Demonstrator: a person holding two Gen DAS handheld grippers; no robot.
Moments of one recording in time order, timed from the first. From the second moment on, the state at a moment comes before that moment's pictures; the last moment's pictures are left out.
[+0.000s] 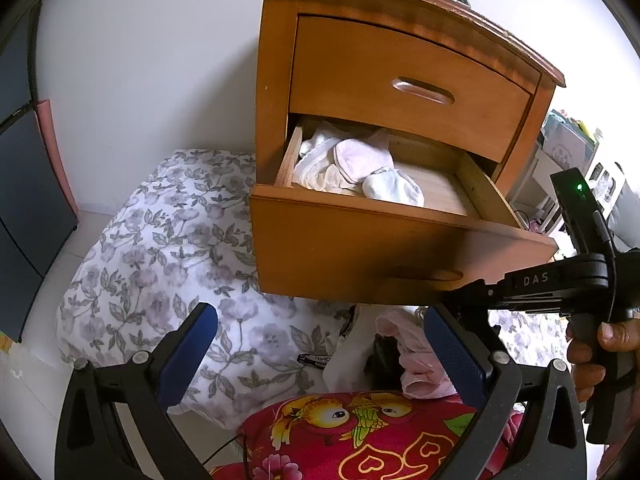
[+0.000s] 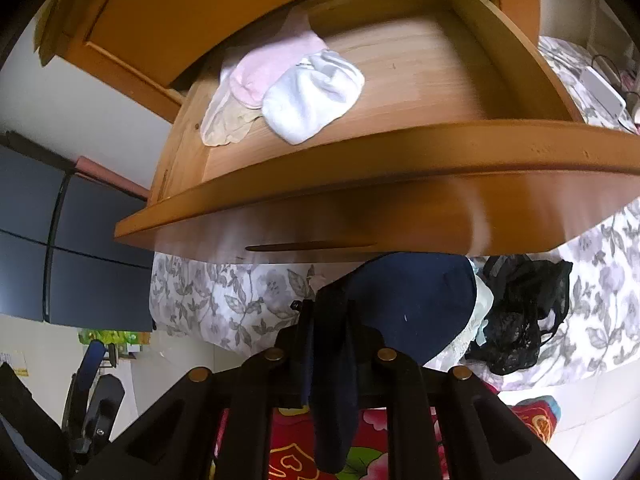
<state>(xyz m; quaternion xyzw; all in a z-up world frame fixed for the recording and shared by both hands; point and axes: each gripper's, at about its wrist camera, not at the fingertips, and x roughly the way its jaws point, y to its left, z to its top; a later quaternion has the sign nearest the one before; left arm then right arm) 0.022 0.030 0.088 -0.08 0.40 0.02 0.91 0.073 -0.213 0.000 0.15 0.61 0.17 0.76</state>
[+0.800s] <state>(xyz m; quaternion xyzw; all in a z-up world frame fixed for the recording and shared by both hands) 0.027 0.025 0.080 -0.07 0.41 0.01 0.91 0.034 -0.228 0.047 0.06 0.52 0.12 0.84</state>
